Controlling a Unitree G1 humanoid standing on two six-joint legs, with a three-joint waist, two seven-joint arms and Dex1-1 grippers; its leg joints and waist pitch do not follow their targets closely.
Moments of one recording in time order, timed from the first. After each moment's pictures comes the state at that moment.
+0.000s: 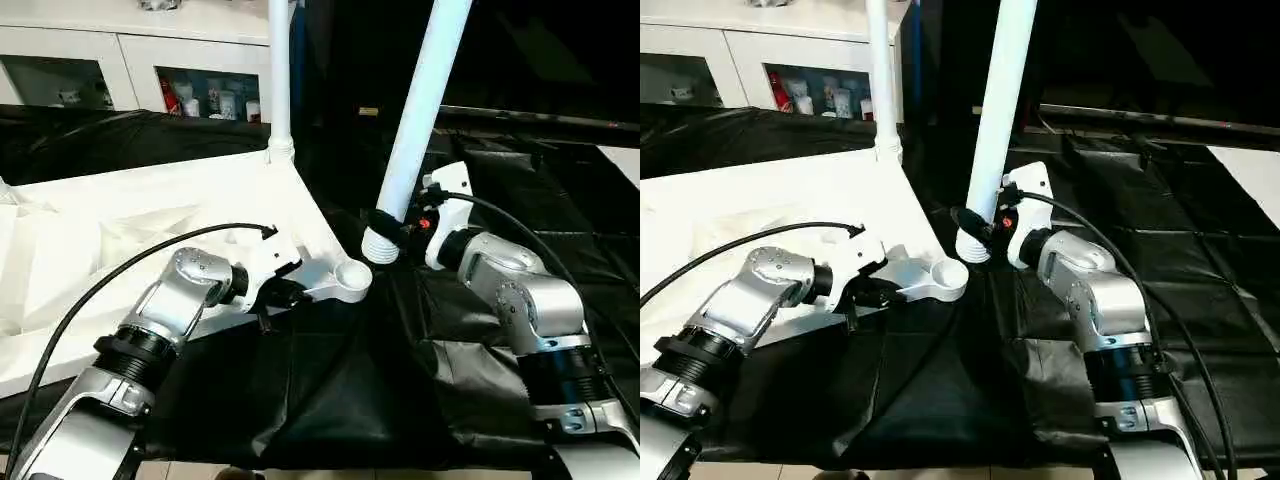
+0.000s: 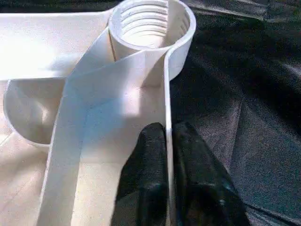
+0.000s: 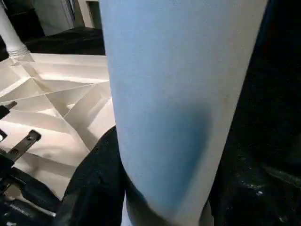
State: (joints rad) left arm -0.63 0.40 -0.32 0.49 0.03 0.34 -1.06; right arm -0.55 -0.25 0.01 0.19 0.31 0.54 0.57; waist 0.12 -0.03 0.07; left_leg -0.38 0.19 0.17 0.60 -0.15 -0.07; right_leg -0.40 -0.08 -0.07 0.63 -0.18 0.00
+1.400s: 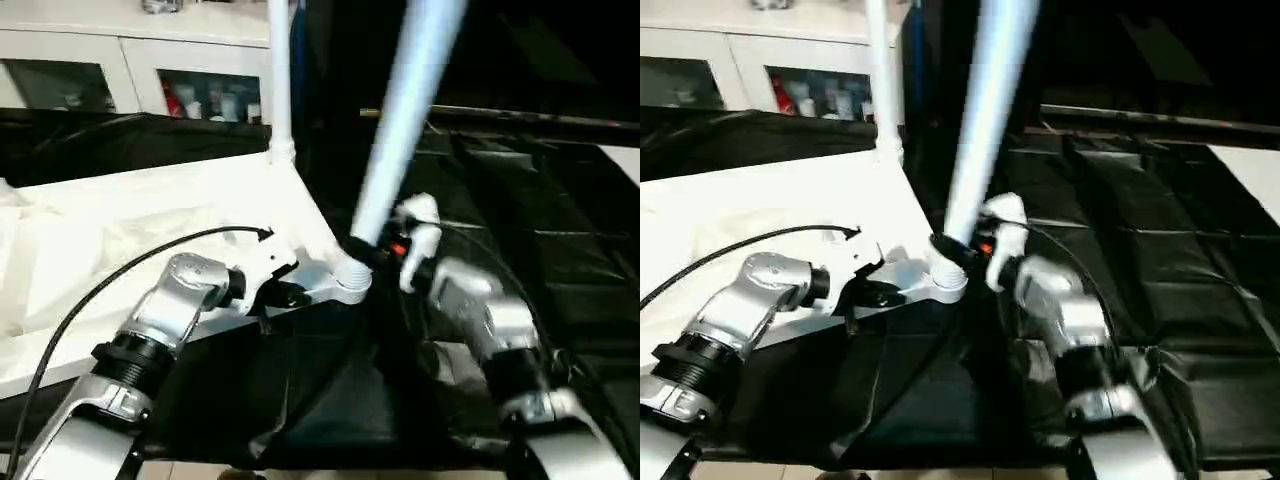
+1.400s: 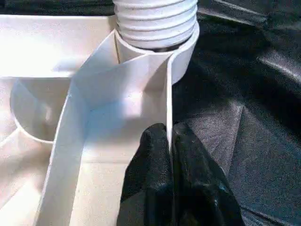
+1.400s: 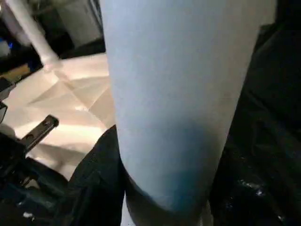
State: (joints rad) left arm -0.60 0.37 -0.29 0.49 0.02 0.32 -1.04; right arm -0.55 -0.13 0.00 0.57 0.33 0.24 0.70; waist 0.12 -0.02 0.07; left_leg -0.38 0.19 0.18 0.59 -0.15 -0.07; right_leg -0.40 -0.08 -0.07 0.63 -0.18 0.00
